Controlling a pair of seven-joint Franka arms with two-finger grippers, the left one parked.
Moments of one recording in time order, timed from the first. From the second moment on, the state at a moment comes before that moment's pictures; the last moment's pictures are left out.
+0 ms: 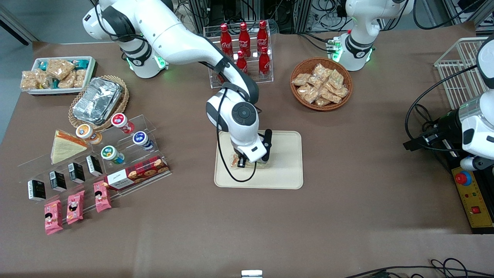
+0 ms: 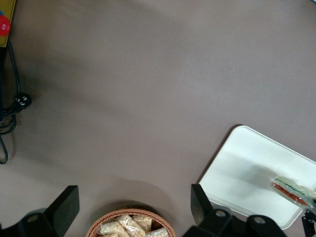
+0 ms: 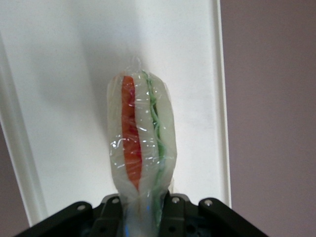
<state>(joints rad) 0.83 0.80 -0.11 -1.31 0.00 2.10 -0.63</state>
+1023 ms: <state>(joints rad) 0.82 0.86 -0.12 -1.31 0.00 2.21 -0.60</state>
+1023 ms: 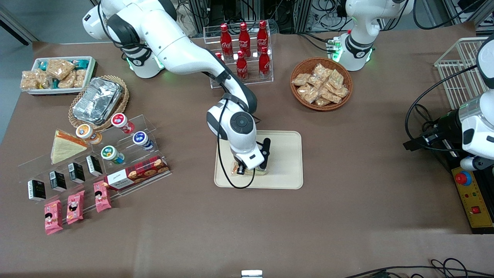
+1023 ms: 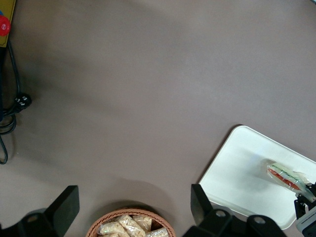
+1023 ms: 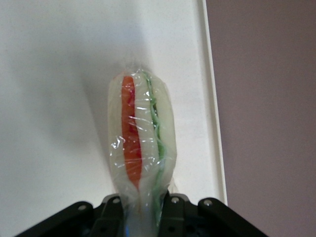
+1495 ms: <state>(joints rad) 0.81 0.86 -0.12 -1.30 0.00 2.21 -0.56</state>
